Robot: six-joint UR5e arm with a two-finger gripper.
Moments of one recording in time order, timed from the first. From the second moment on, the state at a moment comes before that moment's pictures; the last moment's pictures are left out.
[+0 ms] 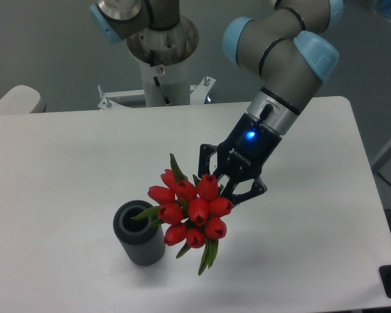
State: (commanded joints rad) arm 2.65 -1.87 -1.55 -1.03 0.63 1.20
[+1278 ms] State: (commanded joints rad) arm 2.62 -1.87 -1.58 -0.84 0.61 1.00
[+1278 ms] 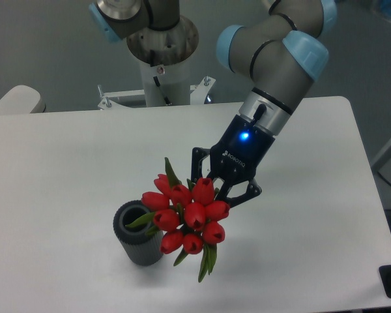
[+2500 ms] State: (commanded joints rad) arm 2.64 -1.89 -1.58 -0.84 0.20 1.01
